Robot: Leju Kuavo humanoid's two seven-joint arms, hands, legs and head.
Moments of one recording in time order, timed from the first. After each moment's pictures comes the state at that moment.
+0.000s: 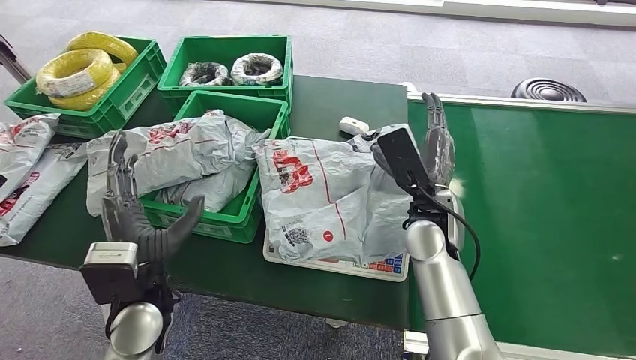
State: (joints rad) left arm -0.13 -0.15 -0.22 -1.74 -0.43 0.37 -0.48; right arm -0.51 0.18 0.17 -1.20 0.72 -0.28 -0.13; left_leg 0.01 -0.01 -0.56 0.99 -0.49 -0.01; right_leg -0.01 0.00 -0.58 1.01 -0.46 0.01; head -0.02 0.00
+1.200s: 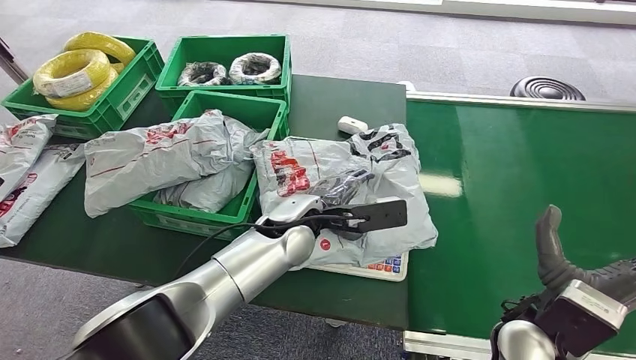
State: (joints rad) left arm -0.93 -0.35 -0.89 -0.53 -0.55 -0.07 0.09; right arm -0.03 0.17 -0.11 -1.83 0.42 -0.69 -0.63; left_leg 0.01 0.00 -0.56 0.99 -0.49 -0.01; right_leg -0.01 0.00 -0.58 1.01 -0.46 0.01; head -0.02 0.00
